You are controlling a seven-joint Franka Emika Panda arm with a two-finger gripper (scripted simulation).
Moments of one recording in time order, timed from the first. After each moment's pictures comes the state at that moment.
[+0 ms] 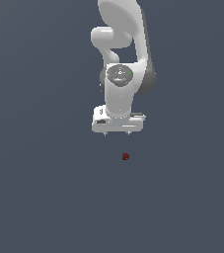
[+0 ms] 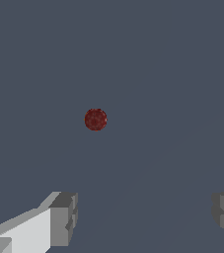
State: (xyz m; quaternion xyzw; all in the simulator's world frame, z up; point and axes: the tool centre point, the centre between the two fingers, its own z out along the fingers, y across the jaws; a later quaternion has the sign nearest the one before) arm -0.024 0.024 0.148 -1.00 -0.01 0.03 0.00
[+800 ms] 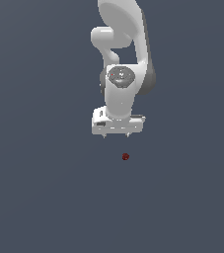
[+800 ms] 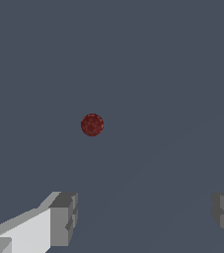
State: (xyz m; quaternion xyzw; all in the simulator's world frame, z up) arm -0.014 0.020 0.148 -1.00 -0.03 0.03 -0.01
